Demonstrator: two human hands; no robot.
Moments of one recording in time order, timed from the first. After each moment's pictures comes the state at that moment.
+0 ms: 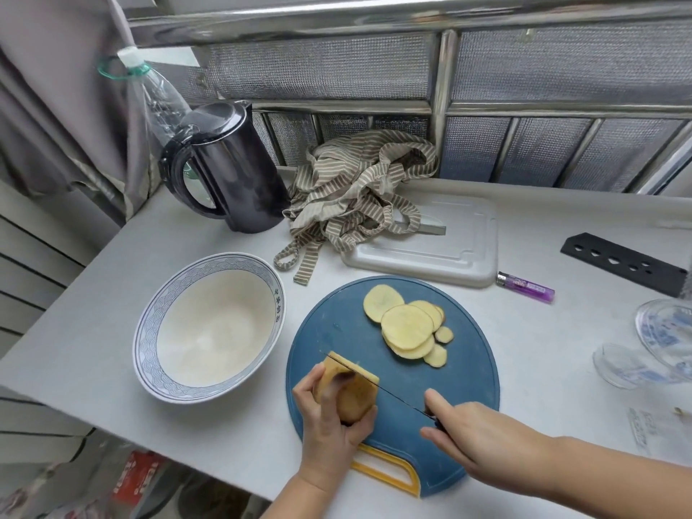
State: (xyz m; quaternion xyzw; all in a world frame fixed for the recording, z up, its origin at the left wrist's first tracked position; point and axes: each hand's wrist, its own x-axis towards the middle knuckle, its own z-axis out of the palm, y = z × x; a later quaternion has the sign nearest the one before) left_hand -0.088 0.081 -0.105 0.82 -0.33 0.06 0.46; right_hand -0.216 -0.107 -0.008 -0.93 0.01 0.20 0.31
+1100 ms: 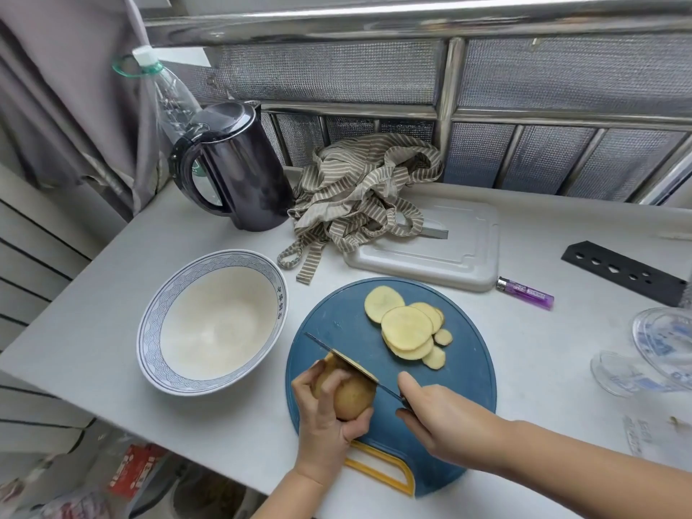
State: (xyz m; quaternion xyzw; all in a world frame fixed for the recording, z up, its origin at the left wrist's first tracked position) left_hand -0.088 0.081 -0.103 0.82 -0.31 0.03 0.48; right_hand -0.187 -0.093 -0.015 -0.94 0.02 0.18 0.29
